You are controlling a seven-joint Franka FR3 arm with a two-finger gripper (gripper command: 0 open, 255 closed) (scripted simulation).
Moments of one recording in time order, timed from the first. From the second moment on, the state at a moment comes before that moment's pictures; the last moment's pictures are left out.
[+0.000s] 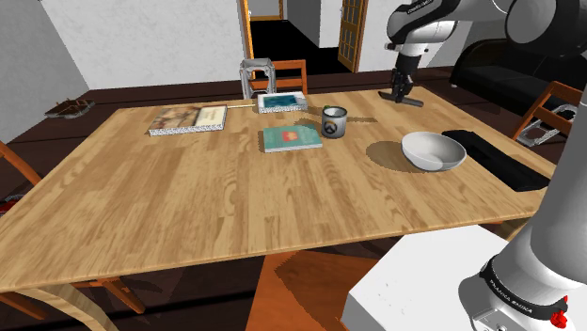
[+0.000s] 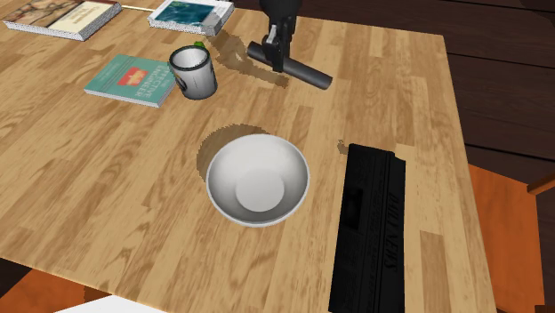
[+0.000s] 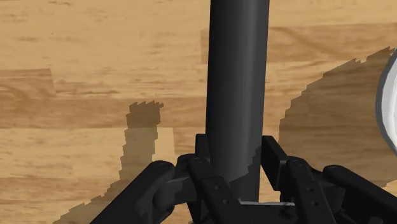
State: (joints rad) arm -0.07 0.27 -0.55 -1.73 0.17 2.04 -1.61
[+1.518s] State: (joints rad) arm 0.09 0.46 -0.44 -1.38 0.18 1.87 -1.31
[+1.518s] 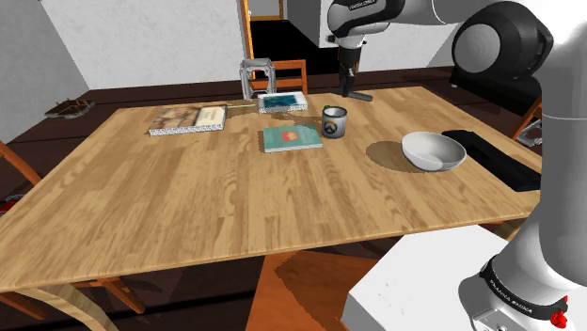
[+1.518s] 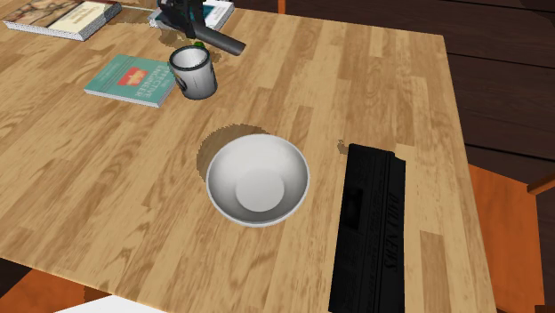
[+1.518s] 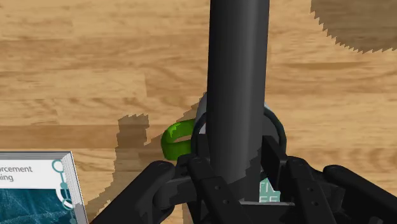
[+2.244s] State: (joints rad) arm 0.11 0.58 -0.41 -1.29 0.21 1.90 -1.24
